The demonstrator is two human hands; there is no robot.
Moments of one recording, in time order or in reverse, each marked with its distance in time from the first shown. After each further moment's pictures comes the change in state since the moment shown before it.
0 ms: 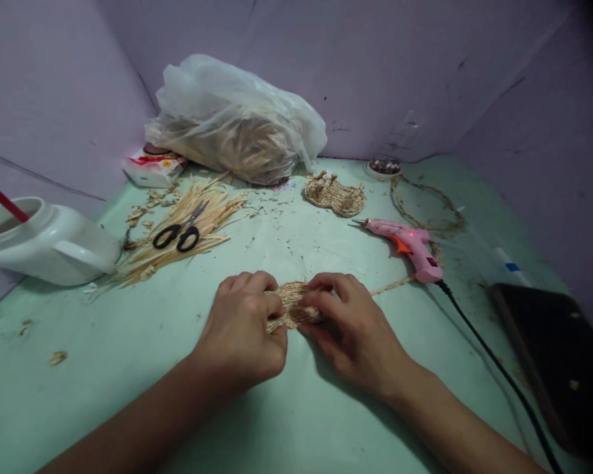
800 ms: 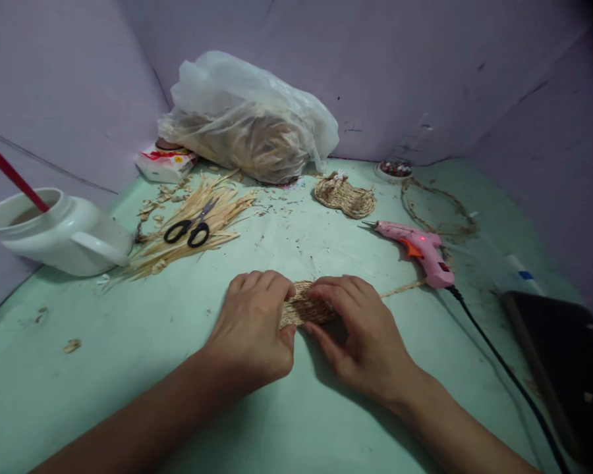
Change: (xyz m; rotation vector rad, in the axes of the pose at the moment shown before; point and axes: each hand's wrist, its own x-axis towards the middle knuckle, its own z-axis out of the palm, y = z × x) left_hand -0.003 0.001 -0.002 -0.008 -0.014 -0.023; right_hand 0.003 -0.006 0.003 -0.029 0.047 -0.037
